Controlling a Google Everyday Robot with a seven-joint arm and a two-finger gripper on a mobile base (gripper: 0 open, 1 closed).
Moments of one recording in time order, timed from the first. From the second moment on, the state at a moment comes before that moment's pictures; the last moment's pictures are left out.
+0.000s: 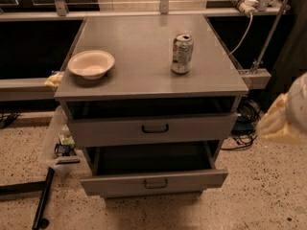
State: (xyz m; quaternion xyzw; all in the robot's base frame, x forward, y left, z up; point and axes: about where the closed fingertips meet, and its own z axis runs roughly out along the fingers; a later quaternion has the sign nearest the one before) arm 0.391 -0.229 0.916 -0.61 0.77 -0.05 0.18
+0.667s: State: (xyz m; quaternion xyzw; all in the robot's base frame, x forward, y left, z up) arm 0.357 -0.236 0.812 -0.61 0.77 -0.01 0.19
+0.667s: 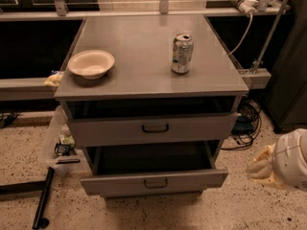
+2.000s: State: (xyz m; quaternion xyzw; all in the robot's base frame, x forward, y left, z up) arm 0.336 -0.219 0.584 -0.62 0.75 0.06 0.20
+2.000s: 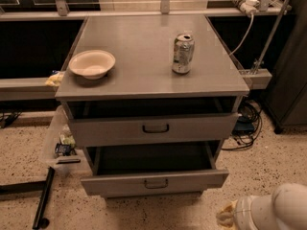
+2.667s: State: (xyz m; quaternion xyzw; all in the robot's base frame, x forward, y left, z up) arm 0.343 -0.215 0.527 -0.62 0.75 0.05 0.22
